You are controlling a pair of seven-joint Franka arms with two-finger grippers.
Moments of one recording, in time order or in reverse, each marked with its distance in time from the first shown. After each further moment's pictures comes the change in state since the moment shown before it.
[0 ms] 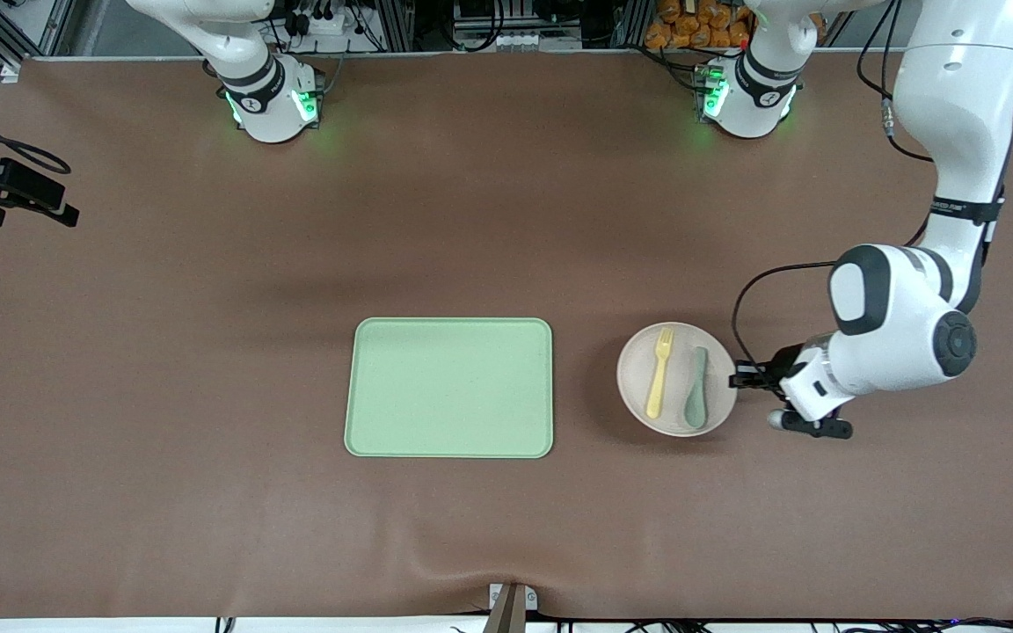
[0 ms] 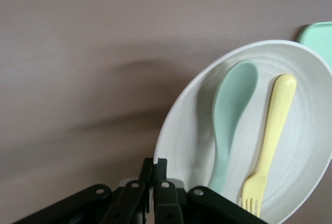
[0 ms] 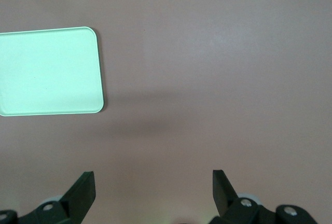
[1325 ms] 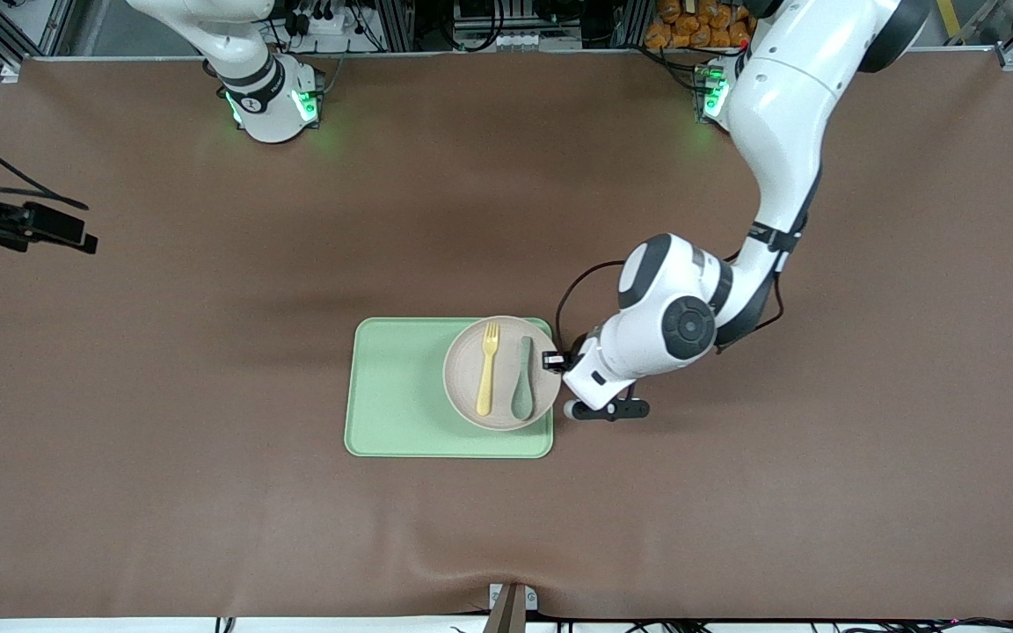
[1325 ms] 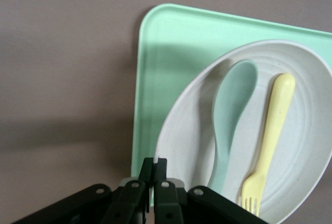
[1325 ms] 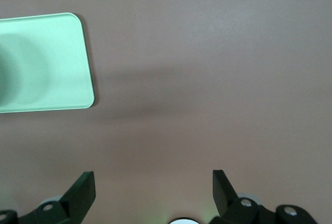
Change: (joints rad) left arm -0.436 0.234 0.038 0.303 0.000 0.063 -0.575; right arm -0.011 0.105 -0.004 -0.003 0.000 0.005 -0.001
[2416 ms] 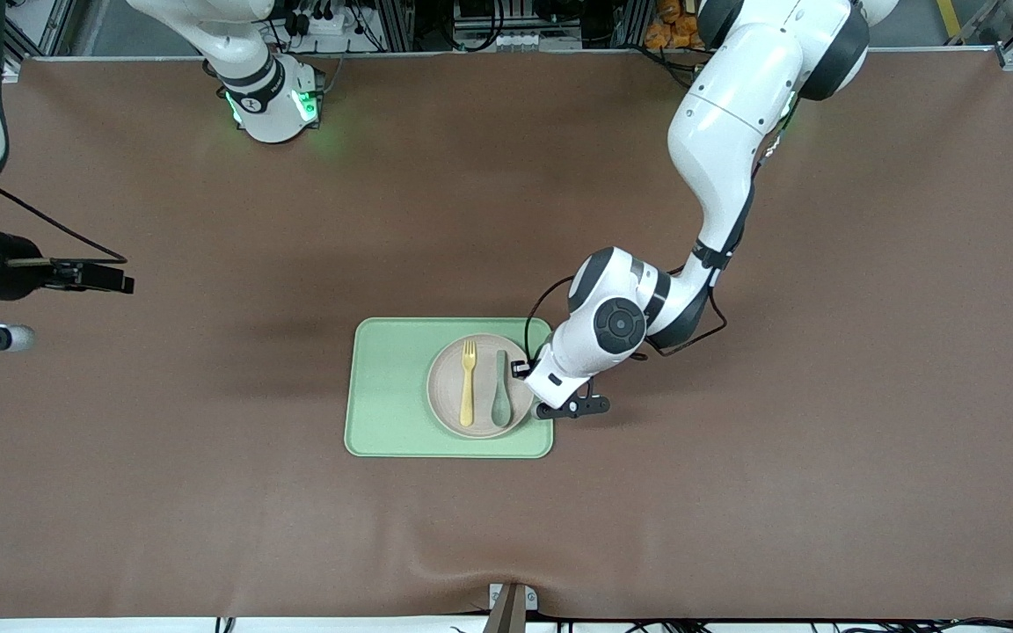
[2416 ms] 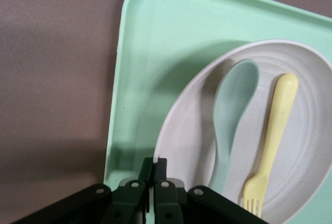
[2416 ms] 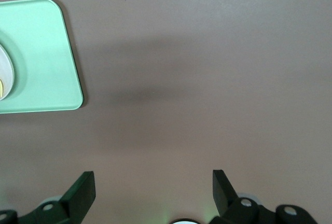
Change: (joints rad) left arm -0.124 0.141 0.081 0.059 0.000 0.116 -0.103; right arm -0.002 0.139 0.004 0.000 0.008 0.034 0.001
